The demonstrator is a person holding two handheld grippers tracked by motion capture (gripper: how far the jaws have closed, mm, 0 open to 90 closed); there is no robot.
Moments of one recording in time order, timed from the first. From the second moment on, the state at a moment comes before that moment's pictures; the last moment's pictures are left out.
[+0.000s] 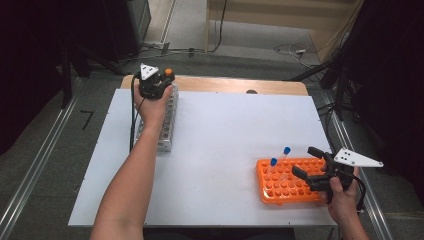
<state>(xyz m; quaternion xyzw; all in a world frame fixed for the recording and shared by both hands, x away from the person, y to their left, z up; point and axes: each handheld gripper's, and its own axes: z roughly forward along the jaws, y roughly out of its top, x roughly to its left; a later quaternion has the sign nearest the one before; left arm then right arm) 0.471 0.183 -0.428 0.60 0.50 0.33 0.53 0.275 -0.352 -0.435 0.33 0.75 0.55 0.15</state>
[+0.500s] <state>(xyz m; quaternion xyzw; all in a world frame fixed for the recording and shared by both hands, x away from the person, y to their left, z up) 0.469 0.183 -0.428 0.61 0.52 0.31 0.50 0.275 -0.351 -0.436 0.33 0.76 0.54 0.14</state>
